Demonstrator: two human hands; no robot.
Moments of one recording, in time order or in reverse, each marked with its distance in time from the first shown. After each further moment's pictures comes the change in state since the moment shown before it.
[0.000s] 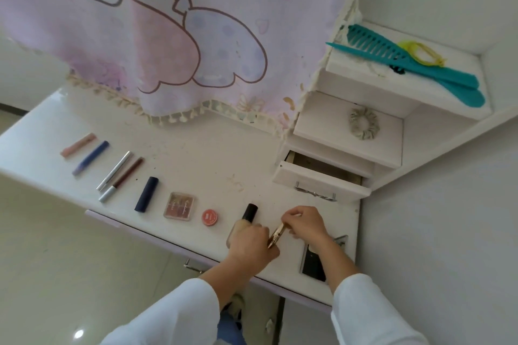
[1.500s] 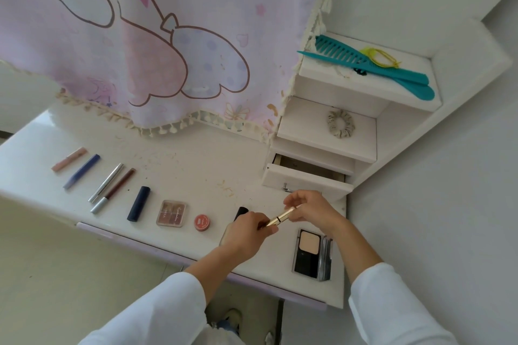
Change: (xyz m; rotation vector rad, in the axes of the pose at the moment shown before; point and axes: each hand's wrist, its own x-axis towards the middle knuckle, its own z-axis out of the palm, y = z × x) left_hand 0.008 -0.006 -0.007 -0.566 0.083 0.062; right_hand -0.028 -0.023 -0.054 0.039 -0.210 -0.220
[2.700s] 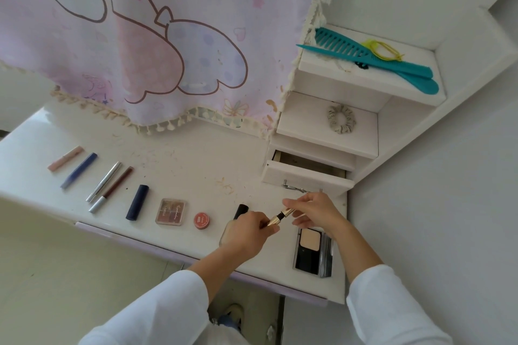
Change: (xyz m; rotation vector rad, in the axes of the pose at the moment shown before) left_hand -0.002 0.005 0.001 0.018 -0.033 -0.102; right_hand 0.003 0.015 0.001 0.159 0.154 0.157
